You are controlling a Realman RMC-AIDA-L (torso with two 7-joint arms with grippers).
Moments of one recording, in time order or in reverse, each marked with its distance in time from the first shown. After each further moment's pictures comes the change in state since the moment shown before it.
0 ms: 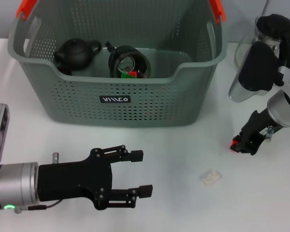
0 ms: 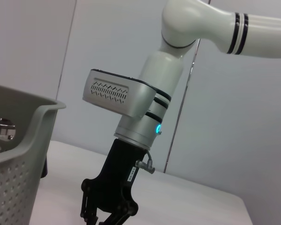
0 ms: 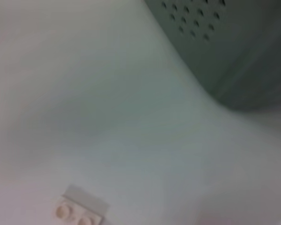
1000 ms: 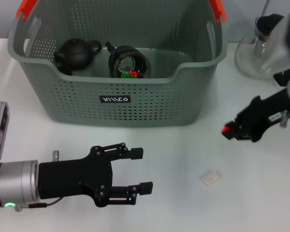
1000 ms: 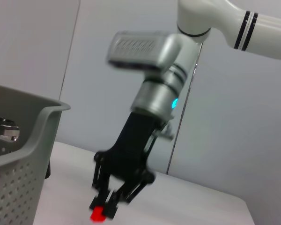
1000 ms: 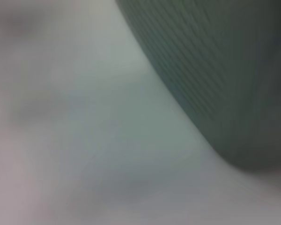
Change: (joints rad) left arm -0.004 0.000 -0.002 -0.001 -0.006 -0.005 -0.006; right arm -0.075 -0.015 0.213 -0.210 0.186 -0.242 -0.139
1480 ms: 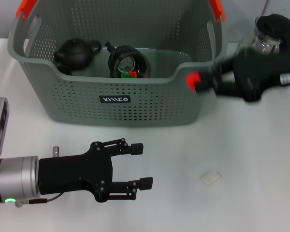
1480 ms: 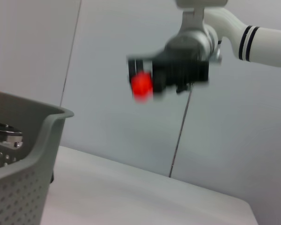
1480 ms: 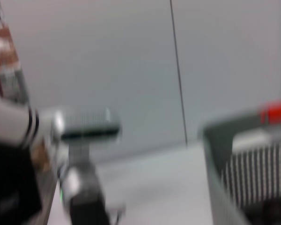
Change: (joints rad) left arm -0.012 0.003 -0.007 0.001 -0.004 -0.002 0.000; right arm -0.040 -0.027 0.253 0.006 0.546 -0.269 -0.225
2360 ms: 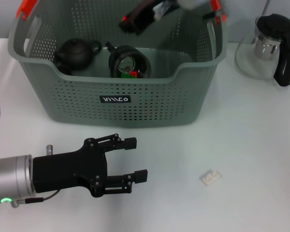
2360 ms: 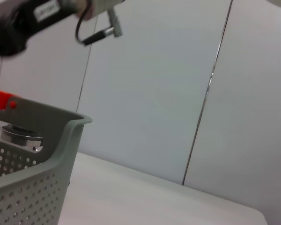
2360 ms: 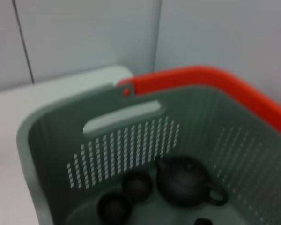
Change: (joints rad) left arm 0.011 -0.001 -0.049 -0.001 0.000 0.000 -0.003; right arm 0.485 0.042 -0.462 0.188 -0.415 0.754 0.623
